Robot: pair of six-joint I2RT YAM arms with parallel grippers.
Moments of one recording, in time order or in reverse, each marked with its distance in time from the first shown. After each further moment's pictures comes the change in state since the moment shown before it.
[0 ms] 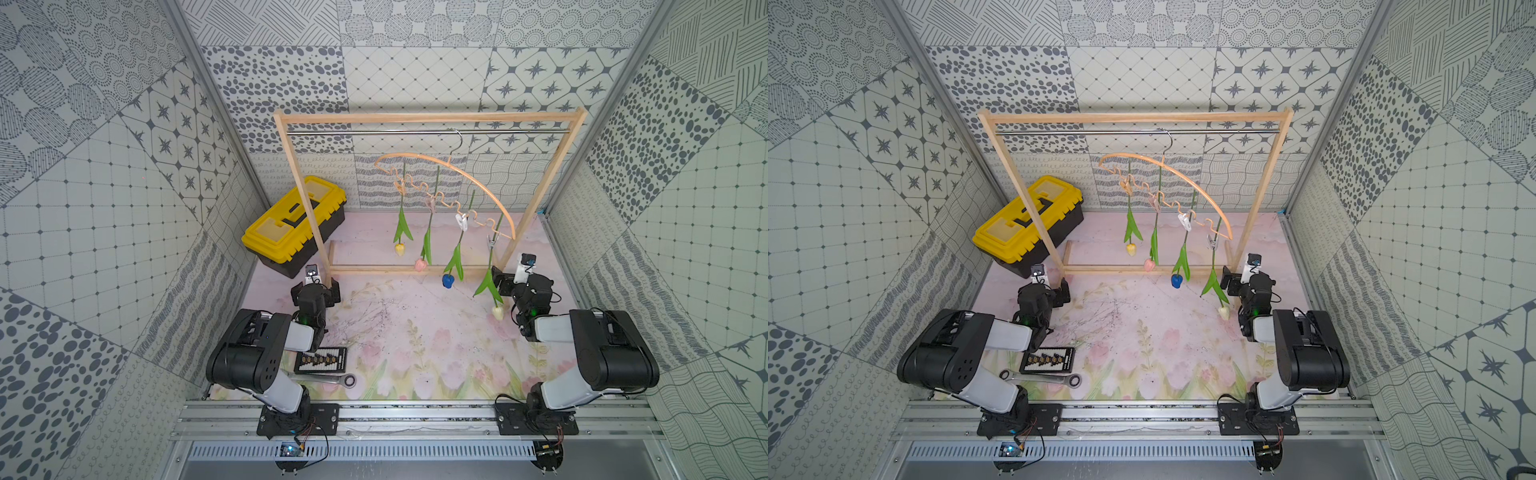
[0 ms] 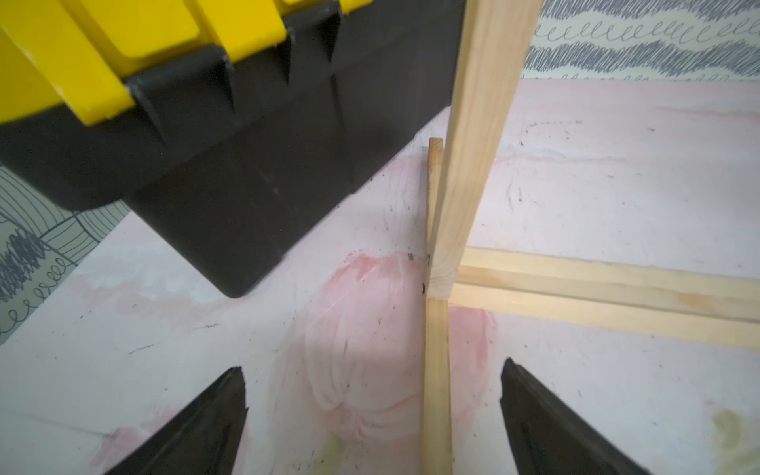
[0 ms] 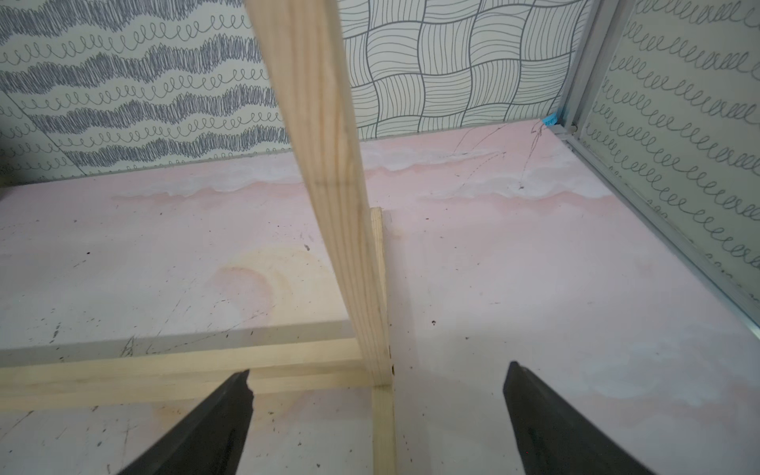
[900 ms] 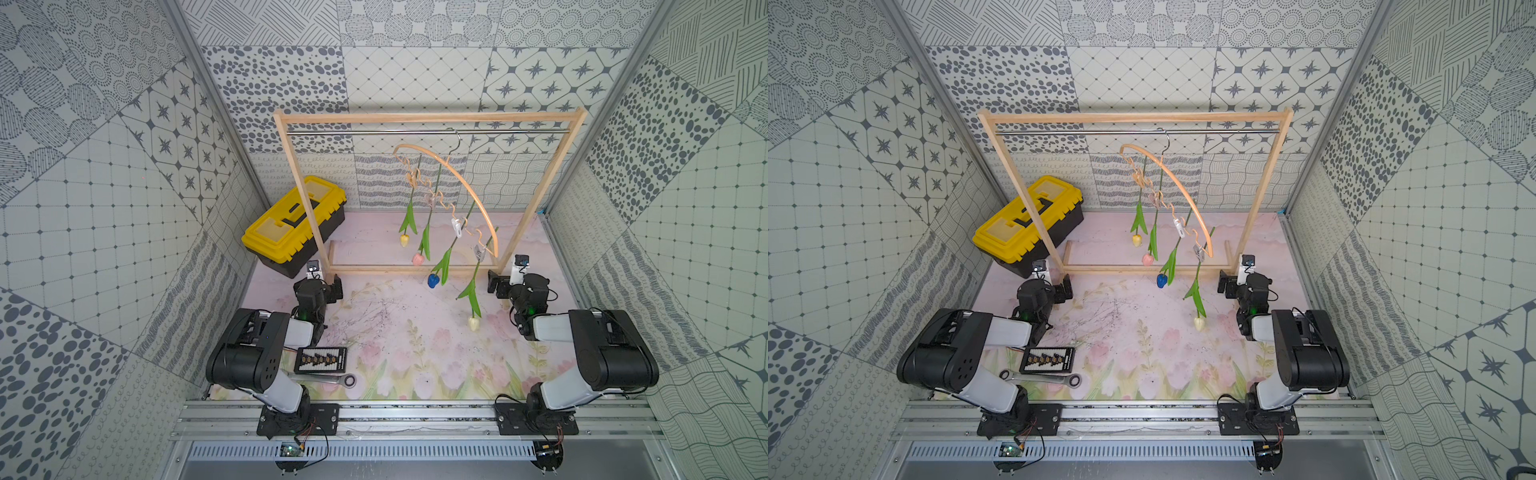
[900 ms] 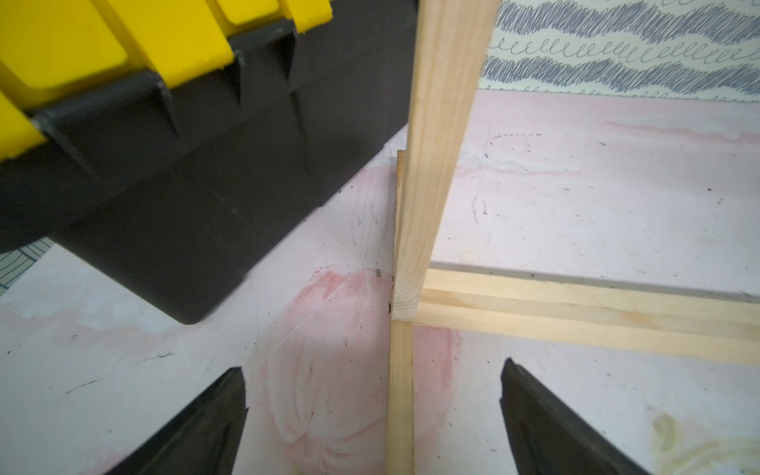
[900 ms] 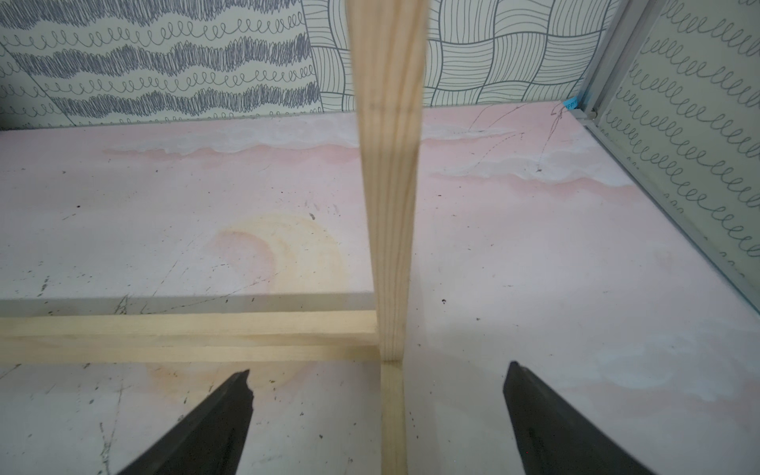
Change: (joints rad) left arm 0.011 0.000 0.029 -0.037 0.077 -0.013; right arm 0.024 0.000 0.013 -0.066 -0.008 -0.056
